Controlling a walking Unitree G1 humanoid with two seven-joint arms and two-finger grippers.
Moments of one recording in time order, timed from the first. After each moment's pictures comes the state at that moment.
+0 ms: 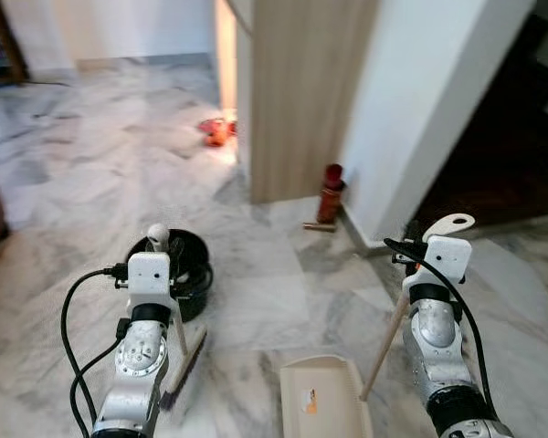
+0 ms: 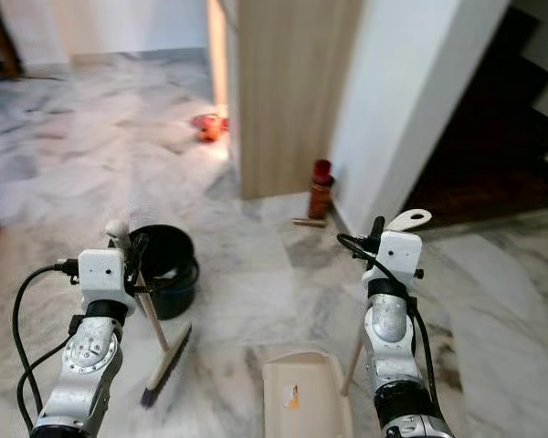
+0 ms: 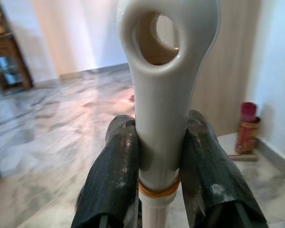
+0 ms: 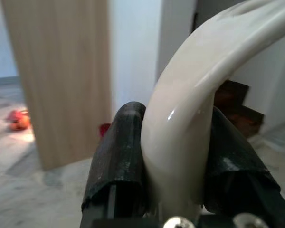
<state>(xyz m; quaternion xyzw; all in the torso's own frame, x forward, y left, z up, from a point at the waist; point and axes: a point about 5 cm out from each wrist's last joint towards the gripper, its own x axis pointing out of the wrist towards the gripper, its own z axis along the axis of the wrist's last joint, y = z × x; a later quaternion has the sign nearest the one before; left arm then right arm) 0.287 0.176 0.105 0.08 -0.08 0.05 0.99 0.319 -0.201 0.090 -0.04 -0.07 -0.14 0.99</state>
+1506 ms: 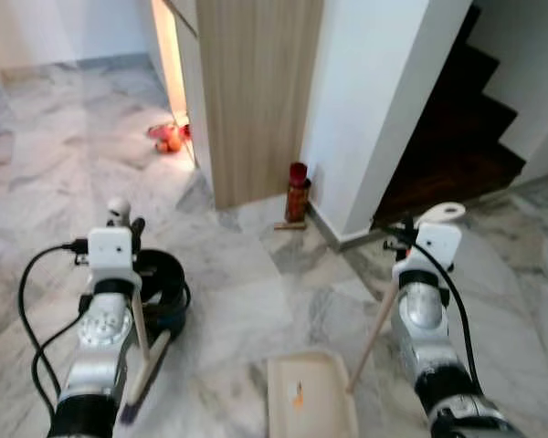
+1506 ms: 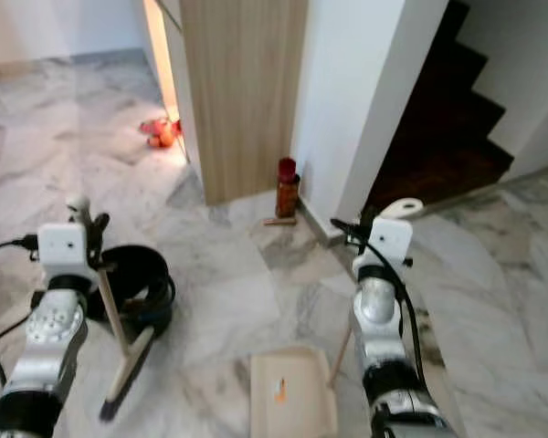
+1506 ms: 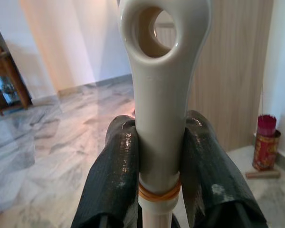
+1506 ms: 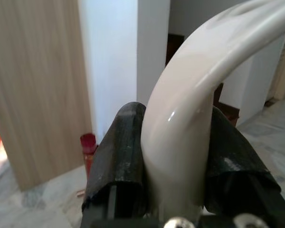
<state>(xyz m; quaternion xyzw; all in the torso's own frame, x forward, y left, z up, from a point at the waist) 0.307 0.231 0.126 0.11 -0.09 0.11 0.98 0.339 -0.187 0.103 -0.02 -0.08 -0.13 0.99</state>
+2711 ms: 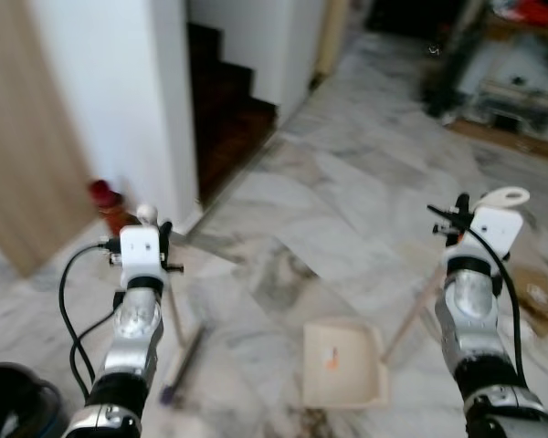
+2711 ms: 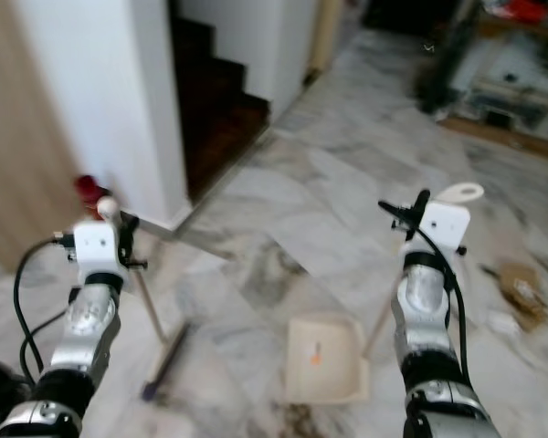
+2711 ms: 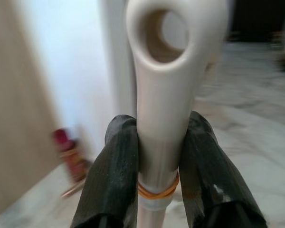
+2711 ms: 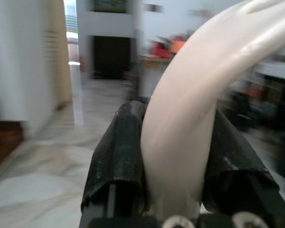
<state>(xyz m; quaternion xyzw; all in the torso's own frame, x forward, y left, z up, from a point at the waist) 0.334 0.188 0.108 0.07 -0.07 0.07 0.99 0.335 -0.250 0.125 -0.03 -0.11 -0.21 0.97</state>
